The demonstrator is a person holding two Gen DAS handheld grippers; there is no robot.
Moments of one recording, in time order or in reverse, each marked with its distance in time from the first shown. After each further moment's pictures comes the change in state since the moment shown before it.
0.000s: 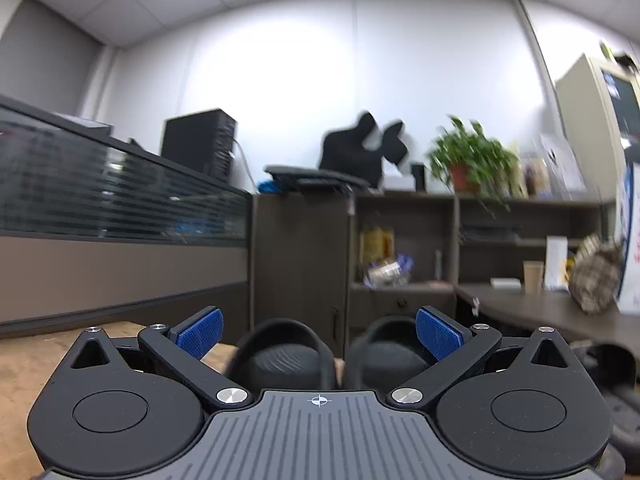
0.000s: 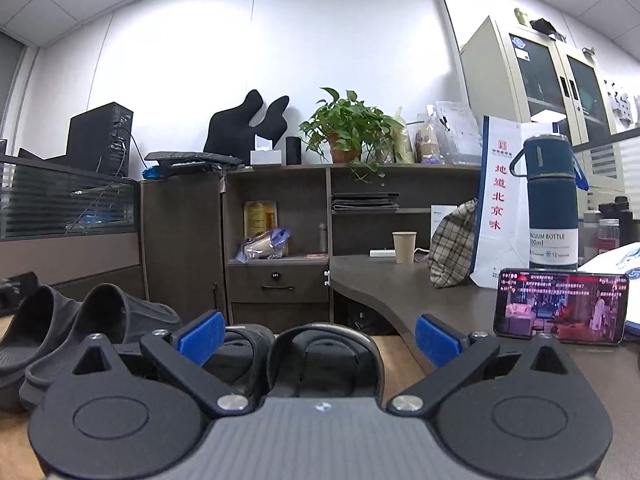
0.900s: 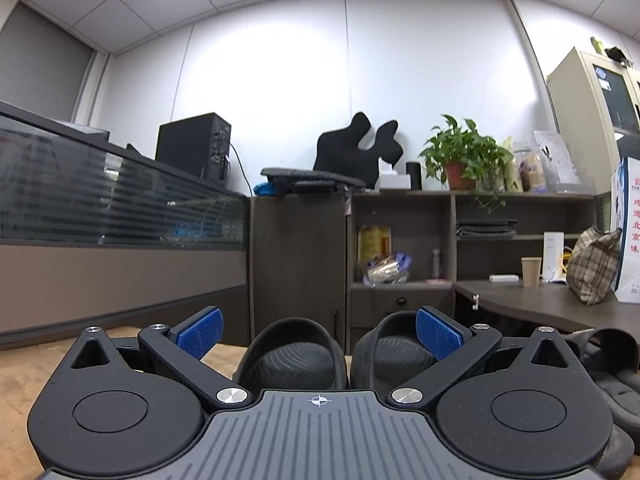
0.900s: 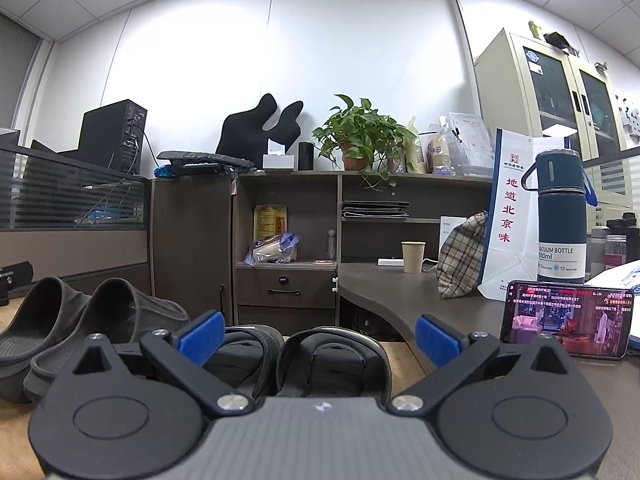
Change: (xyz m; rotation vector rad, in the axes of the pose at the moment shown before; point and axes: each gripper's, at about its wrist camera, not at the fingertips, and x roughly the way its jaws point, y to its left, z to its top) left arm 0.004 0.002 -0.003 0.031 0.035 -0.035; right arm -0.002 0.004 -0.001 -0.029 -0.008 0.017
